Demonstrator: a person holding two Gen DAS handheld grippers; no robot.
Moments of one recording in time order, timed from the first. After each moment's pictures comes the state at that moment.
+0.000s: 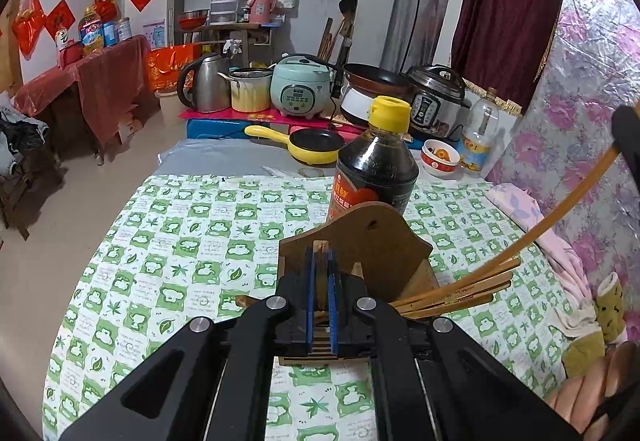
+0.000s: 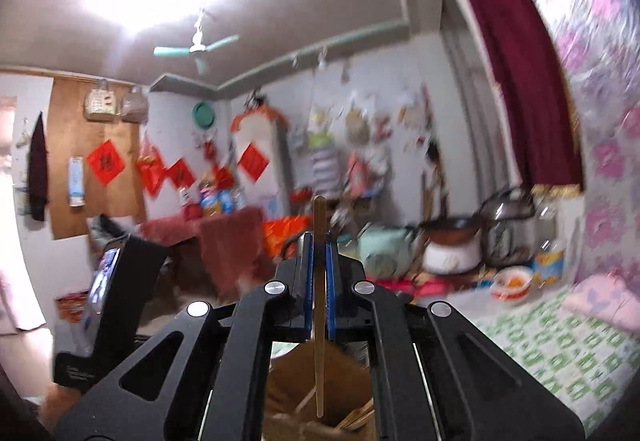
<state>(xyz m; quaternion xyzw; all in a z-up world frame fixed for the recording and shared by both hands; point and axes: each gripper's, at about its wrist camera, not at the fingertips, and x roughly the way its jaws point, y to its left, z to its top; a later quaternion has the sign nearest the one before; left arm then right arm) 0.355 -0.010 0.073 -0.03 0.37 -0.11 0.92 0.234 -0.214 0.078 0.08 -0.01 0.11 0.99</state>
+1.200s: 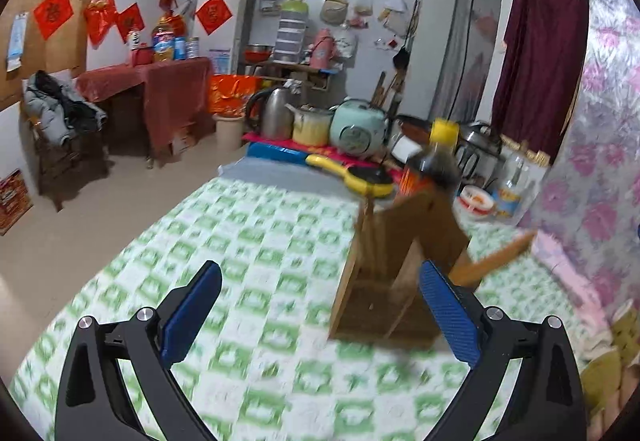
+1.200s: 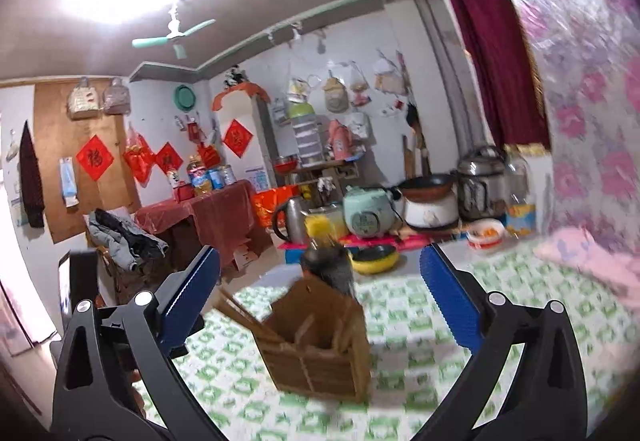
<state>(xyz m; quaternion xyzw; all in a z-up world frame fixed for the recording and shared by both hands) 0.251 0.042 0.045 -0.08 0.28 0.00 0.96 0.161 -0.251 0.060 0.13 0.10 0.10 0.98</state>
